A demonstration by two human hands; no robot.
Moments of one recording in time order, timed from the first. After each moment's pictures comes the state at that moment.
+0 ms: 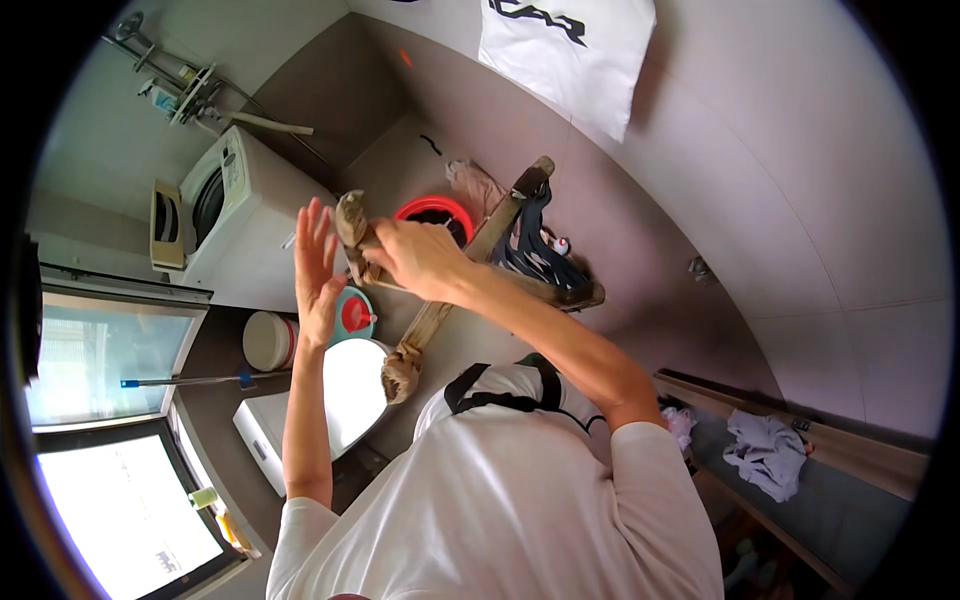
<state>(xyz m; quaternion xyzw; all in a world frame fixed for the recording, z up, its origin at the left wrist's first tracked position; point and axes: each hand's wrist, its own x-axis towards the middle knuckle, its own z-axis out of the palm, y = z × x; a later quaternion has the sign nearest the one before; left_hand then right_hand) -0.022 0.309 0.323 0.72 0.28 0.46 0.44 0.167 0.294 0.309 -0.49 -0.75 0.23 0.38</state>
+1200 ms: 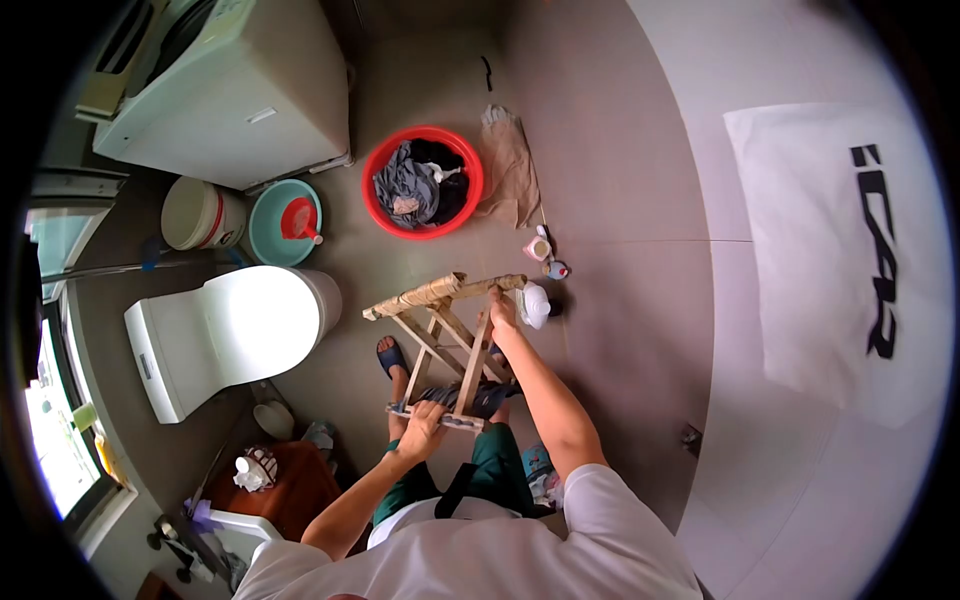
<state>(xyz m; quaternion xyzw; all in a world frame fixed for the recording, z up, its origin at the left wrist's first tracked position) 0.016 0.172 -0.040 0.68 0.54 0.20 0.46 0.202 0.375 -0.172 -0.69 -0.03 0.65 0.30</state>
